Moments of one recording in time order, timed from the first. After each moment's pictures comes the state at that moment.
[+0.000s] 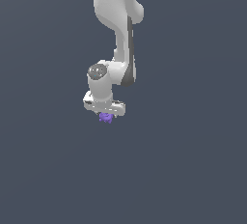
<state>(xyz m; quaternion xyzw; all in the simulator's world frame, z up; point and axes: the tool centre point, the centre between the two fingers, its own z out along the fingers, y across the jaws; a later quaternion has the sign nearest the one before) -0.052 -0.091 0.043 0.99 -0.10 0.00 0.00</state>
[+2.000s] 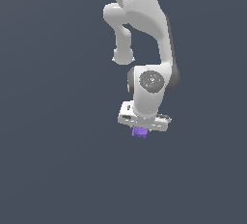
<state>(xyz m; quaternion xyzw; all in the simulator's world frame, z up) 0.051 0.076 0.090 0.99 -0.10 0.00 0.00</state>
